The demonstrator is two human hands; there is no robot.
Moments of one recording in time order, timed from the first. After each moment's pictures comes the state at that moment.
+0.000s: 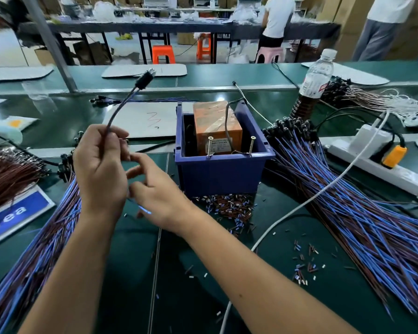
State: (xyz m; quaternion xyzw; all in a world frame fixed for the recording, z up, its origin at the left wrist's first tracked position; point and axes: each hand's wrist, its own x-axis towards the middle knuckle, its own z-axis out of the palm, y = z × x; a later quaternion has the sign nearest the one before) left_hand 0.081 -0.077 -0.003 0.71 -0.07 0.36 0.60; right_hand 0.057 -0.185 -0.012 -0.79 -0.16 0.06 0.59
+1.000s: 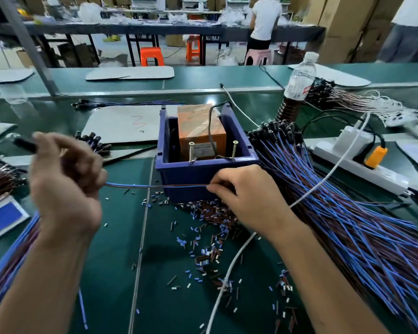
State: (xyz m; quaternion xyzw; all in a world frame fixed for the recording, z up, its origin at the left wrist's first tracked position) left_hand 0.080 -0.072 -0.008 0.51 -0.12 0.23 0.82; right_hand 0.035 -0.347 -0.006 -0.95 -0.14 -0.14 0.25
